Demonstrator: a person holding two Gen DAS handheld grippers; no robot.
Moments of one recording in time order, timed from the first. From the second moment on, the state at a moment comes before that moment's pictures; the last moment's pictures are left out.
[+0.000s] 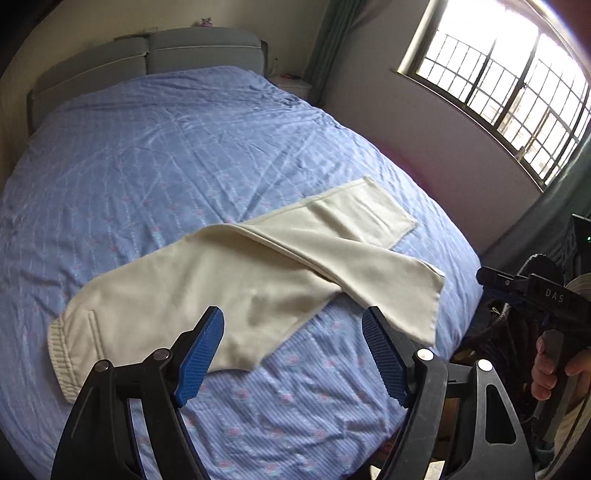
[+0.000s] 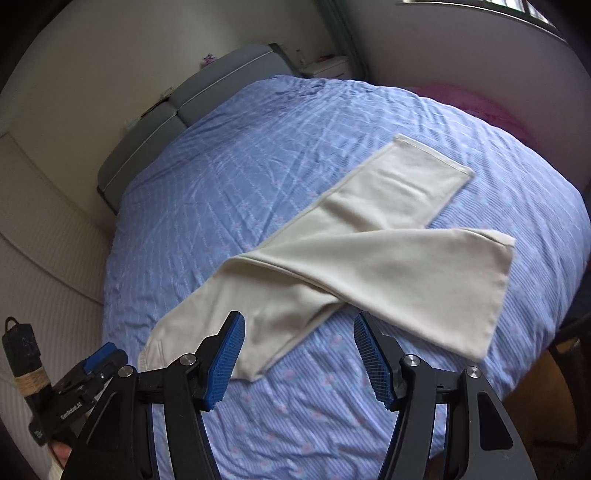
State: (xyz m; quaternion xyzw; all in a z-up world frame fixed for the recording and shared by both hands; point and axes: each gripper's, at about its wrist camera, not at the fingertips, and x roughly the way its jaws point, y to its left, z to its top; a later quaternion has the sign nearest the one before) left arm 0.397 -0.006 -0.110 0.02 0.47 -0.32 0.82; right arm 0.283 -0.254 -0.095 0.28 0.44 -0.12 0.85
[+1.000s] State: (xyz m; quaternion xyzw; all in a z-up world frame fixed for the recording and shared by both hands) left arm 0.383 -0.225 -0.266 -0.05 0.65 -0.22 0.72; right arm 0.212 -0.484 -0.296 0.39 0.60 -0.12 0.69
